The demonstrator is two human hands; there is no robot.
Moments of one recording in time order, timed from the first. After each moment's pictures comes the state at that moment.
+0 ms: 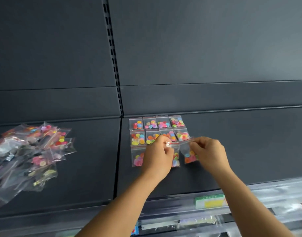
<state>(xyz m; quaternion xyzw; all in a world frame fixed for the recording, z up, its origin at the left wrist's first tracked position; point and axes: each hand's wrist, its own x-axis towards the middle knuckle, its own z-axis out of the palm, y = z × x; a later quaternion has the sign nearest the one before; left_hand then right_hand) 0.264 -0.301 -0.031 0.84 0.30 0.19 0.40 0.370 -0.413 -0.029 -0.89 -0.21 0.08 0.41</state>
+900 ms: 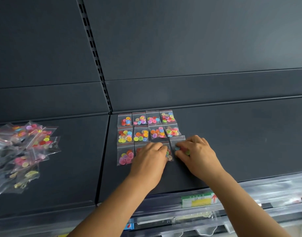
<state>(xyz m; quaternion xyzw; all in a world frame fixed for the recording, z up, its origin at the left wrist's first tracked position) 0.272 -0.313 -0.045 0.98 0.16 0.06 0.11 0.384 -0.432 -0.055 -0.89 -0.40 0.01 0.21</state>
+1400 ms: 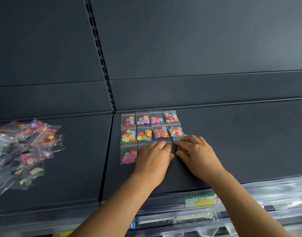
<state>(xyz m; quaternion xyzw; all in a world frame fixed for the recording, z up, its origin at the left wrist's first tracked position) 0.278 -0.313 -0.046 0.98 0.17 0.05 0.10 0.384 -0.426 -0.057 -0.88 -0.45 -0.02 0.18</state>
